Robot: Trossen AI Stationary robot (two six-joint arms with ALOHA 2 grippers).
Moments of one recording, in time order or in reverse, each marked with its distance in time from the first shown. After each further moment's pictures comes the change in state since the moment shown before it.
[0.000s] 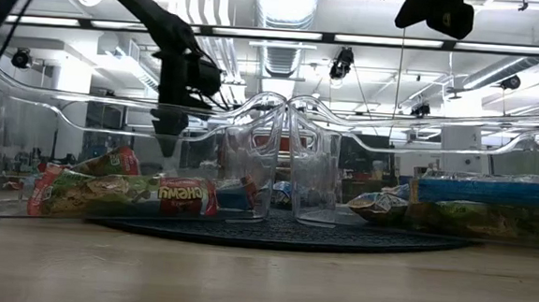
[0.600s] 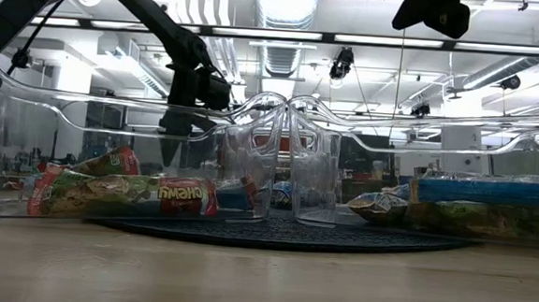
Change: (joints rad) left arm 0.000 0.155 0.138 -0.078 -0.128 -0.103; right arm -0.006 0.000 0.000 0.004 0.024 -0.054
